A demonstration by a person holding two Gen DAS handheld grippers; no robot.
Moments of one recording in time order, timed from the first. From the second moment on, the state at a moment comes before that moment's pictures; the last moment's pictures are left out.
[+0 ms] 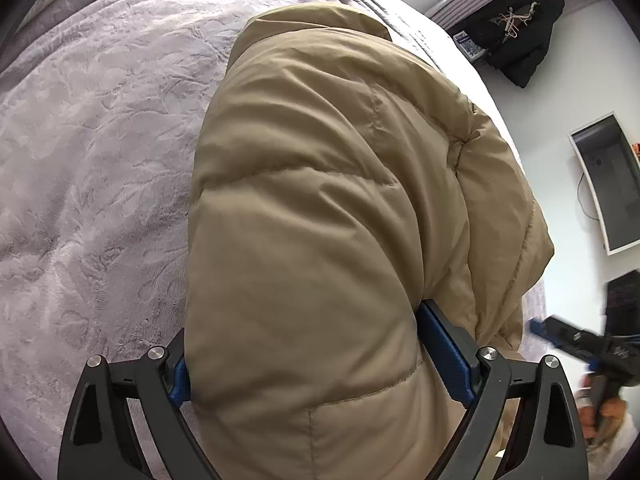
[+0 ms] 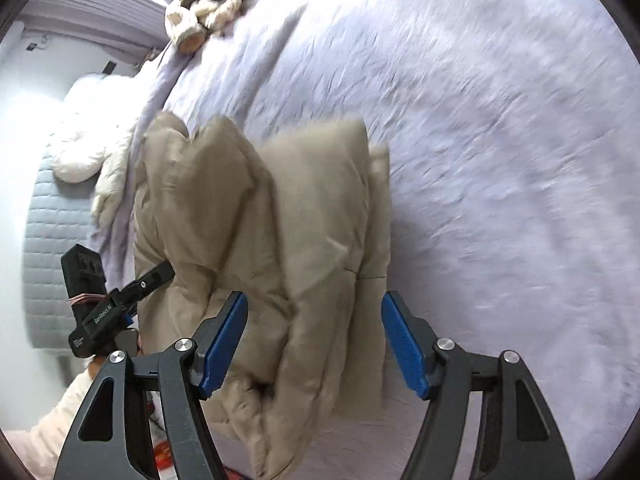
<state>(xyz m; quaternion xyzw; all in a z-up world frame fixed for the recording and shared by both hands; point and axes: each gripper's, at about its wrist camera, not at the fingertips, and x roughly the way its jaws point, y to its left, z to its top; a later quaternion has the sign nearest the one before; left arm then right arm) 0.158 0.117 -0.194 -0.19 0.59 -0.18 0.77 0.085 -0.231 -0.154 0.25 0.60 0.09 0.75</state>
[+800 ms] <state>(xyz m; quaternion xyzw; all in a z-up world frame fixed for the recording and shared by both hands) 0.150 0.082 -0.185 -0.12 0.59 -0.12 0.79 0.170 -0.181 -0.205 0.23 0.61 0.00 0.76</state>
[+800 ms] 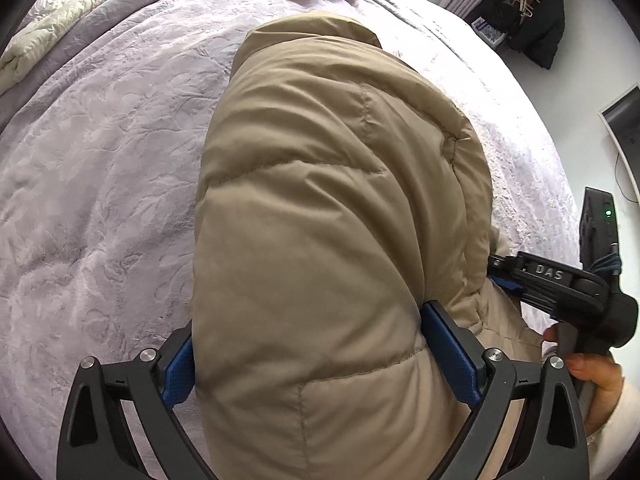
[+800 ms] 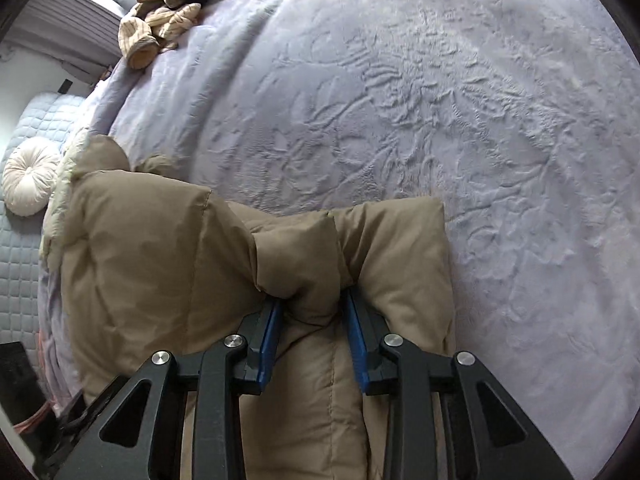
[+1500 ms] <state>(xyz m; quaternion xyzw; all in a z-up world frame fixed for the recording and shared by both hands) 0.102 0.112 -0.112 -0.05 0.57 -0.10 0.81 0.098 -0.174 -0.117 0.17 0.60 0.03 0.78</state>
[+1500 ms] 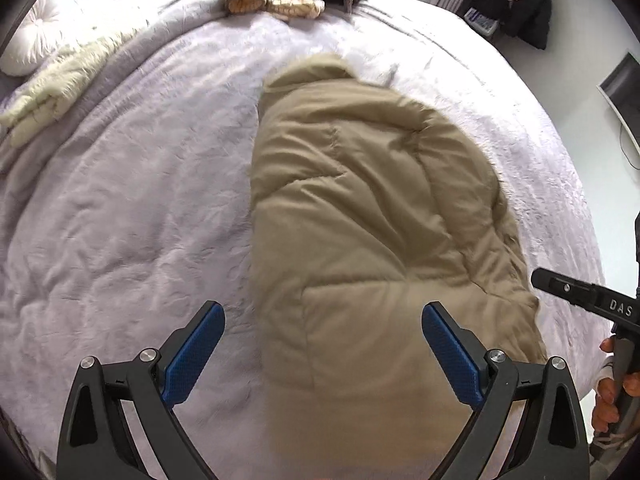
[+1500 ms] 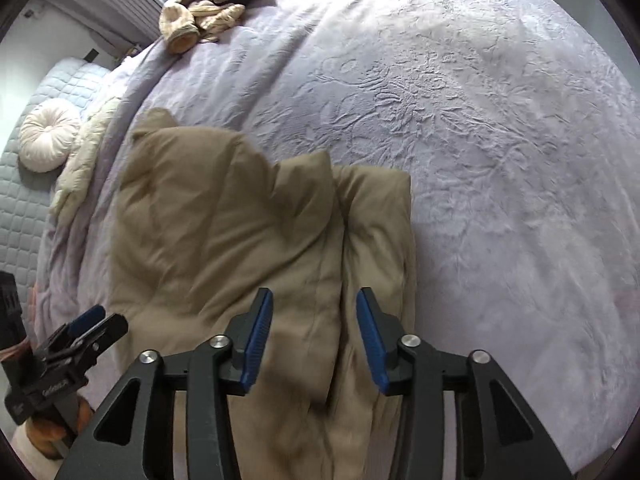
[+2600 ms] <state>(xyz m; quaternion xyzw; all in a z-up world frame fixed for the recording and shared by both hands) 0.000 0.138 0.040 -0.02 0.49 0.02 0.87 -0.015 -0.125 0.043 0.08 0.51 -0.04 0.86</state>
